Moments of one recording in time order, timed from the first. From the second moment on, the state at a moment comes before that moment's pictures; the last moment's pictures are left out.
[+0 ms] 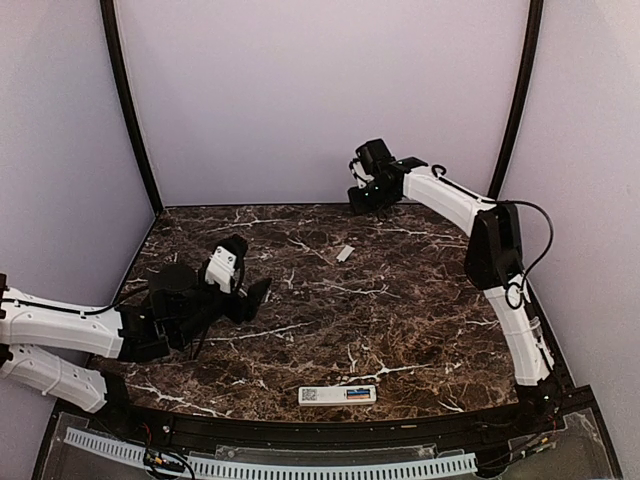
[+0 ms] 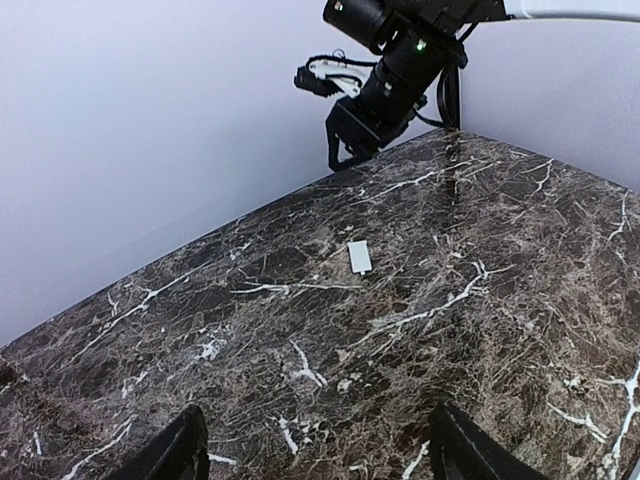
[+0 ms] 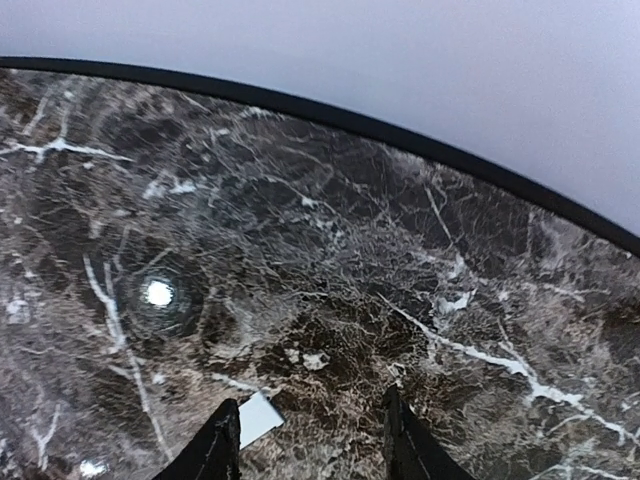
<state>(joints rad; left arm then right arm) -1.00 1.14 0.47 0.47 -0.48 0.07 0.55 2.42 2.38 -0.76 0.10 0.12</state>
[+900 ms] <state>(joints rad) -0.72 2.36 1.89 -0.24 0.07 0.07 0.49 2.60 2.36 -0.75 -0.14 0.31</state>
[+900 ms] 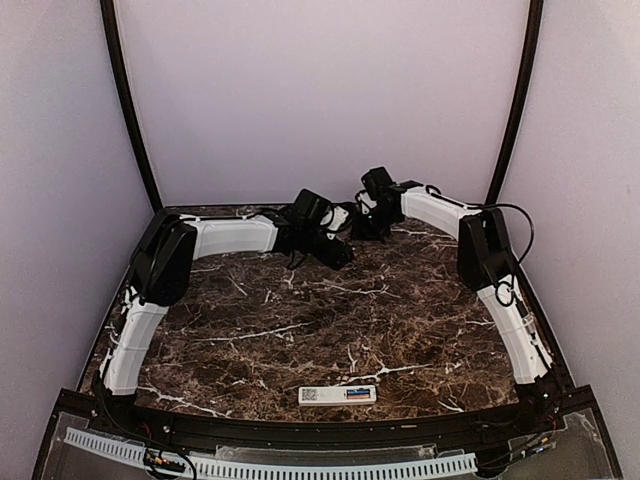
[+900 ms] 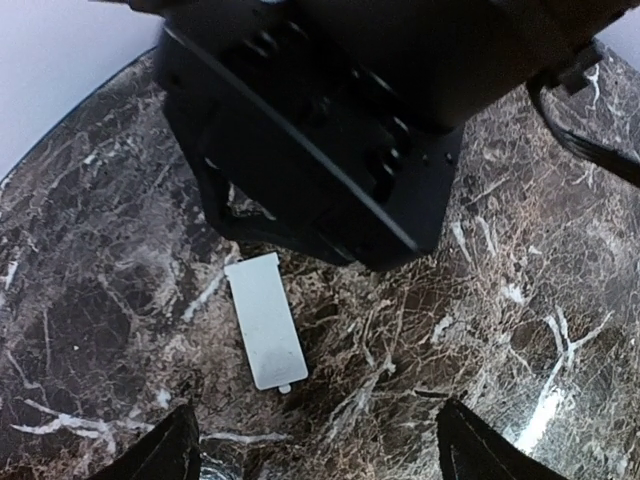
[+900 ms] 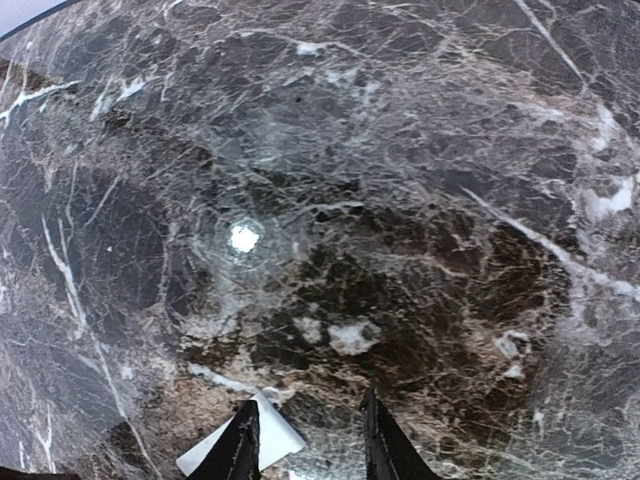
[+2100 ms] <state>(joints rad) -0.68 2.12 1.49 -0.34 0.24 0.08 0.70 2.40 1.98 -0.69 -0.32 0.32</state>
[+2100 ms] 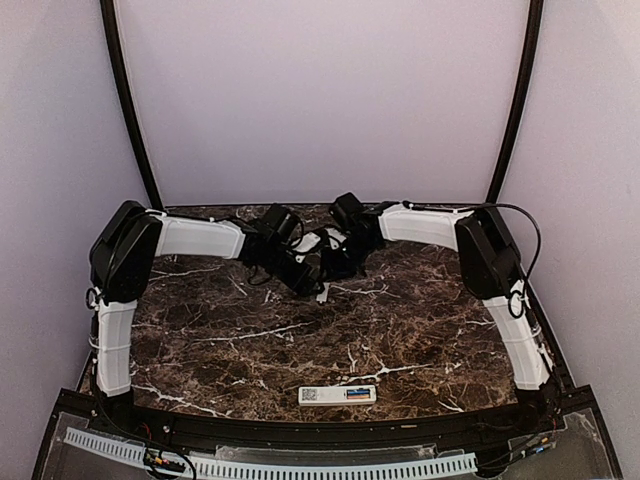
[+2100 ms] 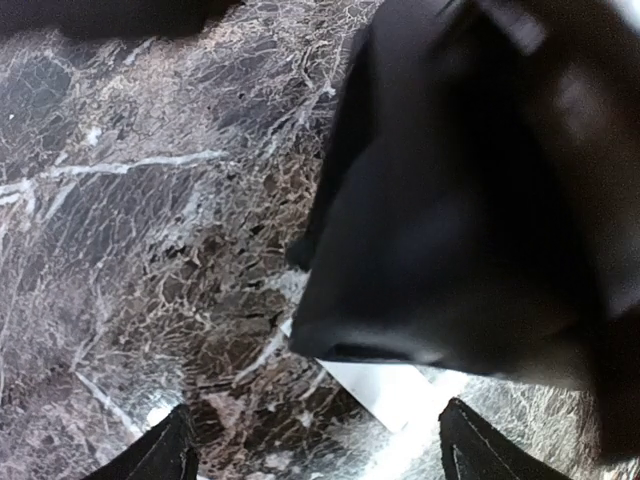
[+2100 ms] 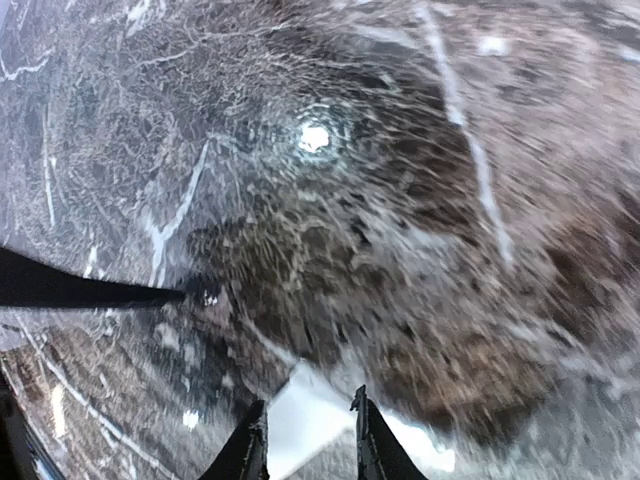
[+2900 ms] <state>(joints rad) -0.79 2.25 1.67 -0.48 -0.04 -0.06 0.62 1.98 1.64 -0.63 -0.03 0.35</state>
